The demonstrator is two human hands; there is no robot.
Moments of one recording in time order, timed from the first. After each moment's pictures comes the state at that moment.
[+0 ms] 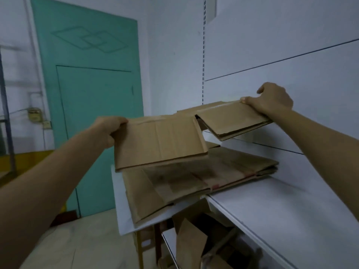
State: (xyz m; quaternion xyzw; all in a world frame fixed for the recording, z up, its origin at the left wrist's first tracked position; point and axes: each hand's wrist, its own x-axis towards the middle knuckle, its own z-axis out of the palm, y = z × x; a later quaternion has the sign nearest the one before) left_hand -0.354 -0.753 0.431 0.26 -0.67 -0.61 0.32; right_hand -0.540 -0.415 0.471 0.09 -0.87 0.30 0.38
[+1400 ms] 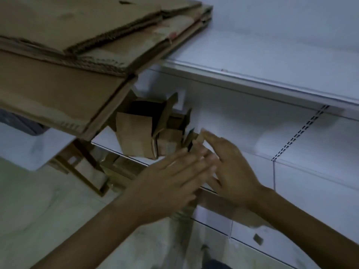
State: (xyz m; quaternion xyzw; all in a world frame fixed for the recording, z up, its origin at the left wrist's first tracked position) left_hand -0.319 -0.678 0.130 -0.59 -0.78 0.04 0.20; right_hand -0.293 -0.473 0.083 0.19 -0.94 0.18 0.22
